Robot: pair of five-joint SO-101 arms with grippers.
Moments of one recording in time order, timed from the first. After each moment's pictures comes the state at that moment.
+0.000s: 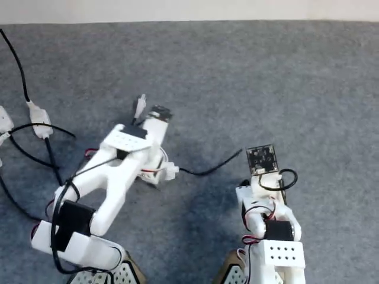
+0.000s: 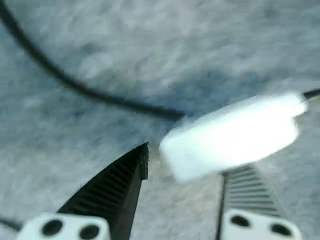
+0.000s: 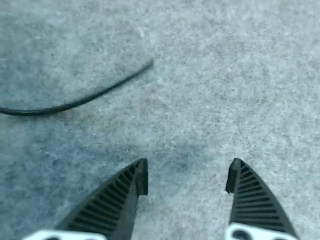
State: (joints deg) left arm 8.2 -0.7 35.8 64.0 -43.5; right arm -2.5 -81.3 94.0 42.2 15.8
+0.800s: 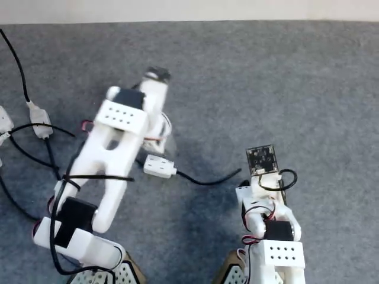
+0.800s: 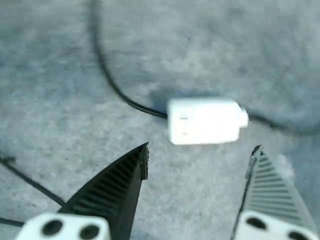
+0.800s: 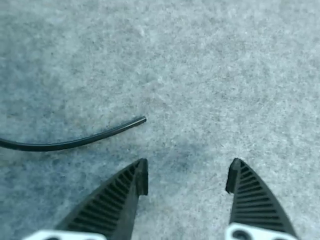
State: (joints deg) left arm 11.6 0.1 9.9 83.7 -44.8; right arm -2.5 -81.3 94.5 42.2 15.8
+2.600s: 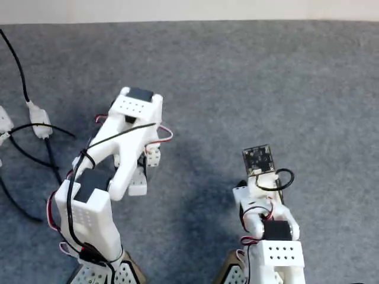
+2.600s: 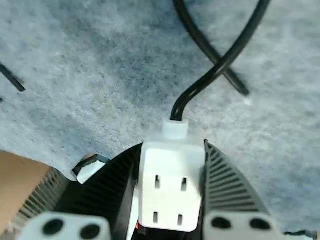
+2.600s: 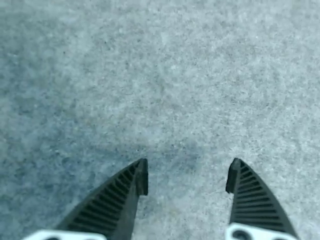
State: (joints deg) left arm 8.7 19.1 4.9 95.3 -1.5; right arm -4.4 -81.3 94.5 42.2 15.8
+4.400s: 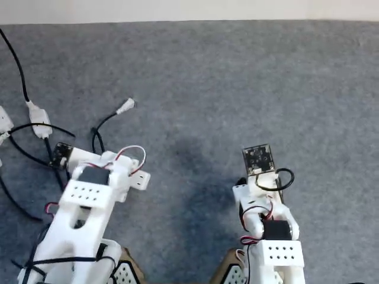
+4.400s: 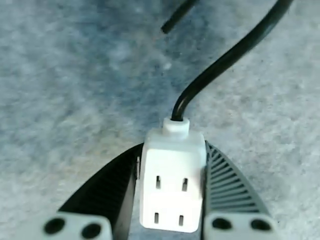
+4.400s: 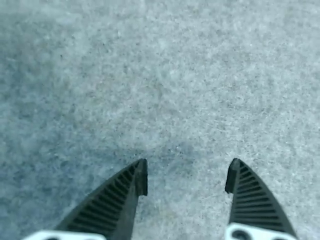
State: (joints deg) left arm 0.7 -40.1 63.4 49.5 50.9; right arm -4.4 -81.3 94.5 40.7 15.8
